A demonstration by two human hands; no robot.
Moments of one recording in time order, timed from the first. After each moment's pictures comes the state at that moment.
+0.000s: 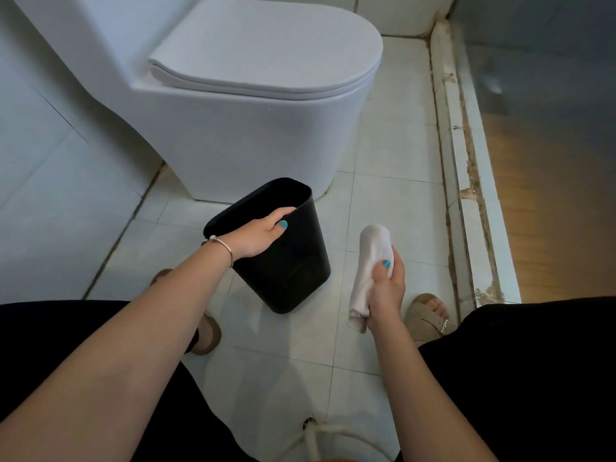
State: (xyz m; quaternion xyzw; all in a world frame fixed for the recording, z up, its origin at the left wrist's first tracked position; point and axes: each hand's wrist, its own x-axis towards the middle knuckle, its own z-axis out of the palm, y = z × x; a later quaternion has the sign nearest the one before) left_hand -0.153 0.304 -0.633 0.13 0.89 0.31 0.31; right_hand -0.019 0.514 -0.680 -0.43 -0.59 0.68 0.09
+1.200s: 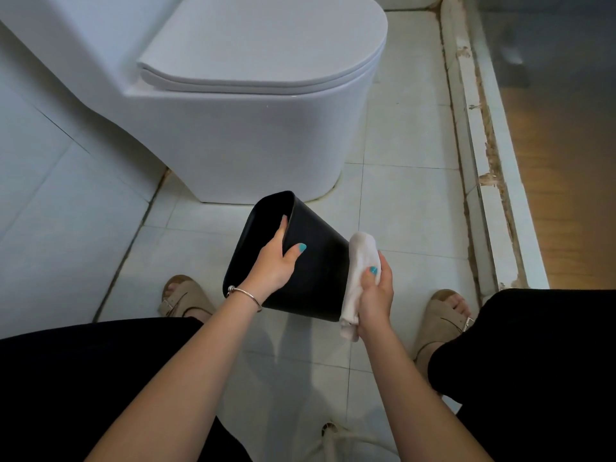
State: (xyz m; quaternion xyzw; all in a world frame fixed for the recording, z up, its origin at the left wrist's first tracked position) left_hand -0.113 0.330 -0.656 0.00 0.87 0.44 0.22; right_hand -0.031 0.485 -0.712 -0.43 -0.59 0.68 0.06
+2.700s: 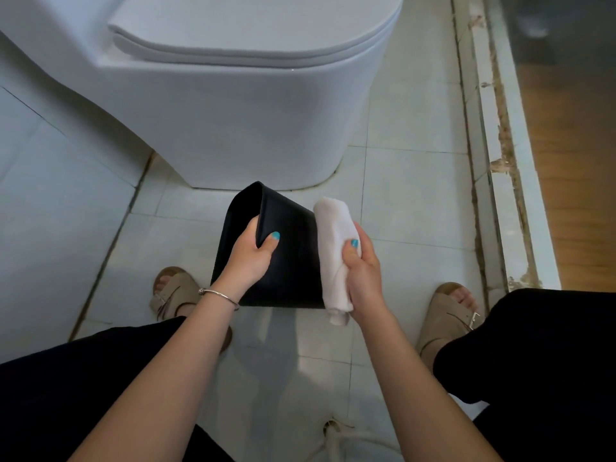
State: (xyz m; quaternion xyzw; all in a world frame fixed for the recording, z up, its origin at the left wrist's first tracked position) left_hand -0.132 0.296 -0.674 -0.05 0.86 0.48 0.17; right_hand -0.065 0.466 -0.693 -0.31 -0.59 0.74 0.01
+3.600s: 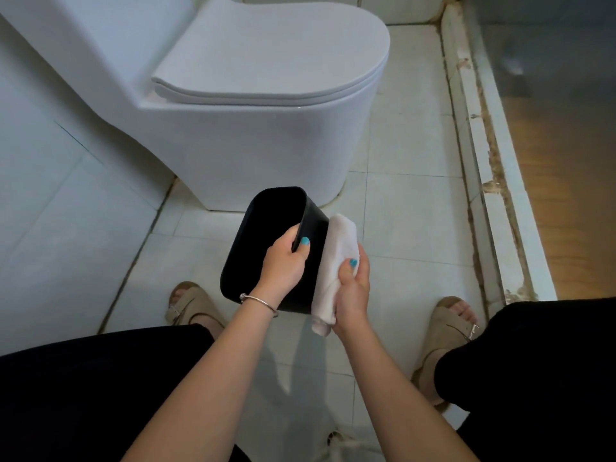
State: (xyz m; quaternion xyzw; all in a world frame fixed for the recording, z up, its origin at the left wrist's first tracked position) left_hand -0.108 0.341 -0.642 0.00 0.85 0.51 0.14; right_hand -0.047 0.442 -0.678 -0.35 -0.53 0.77 0.06
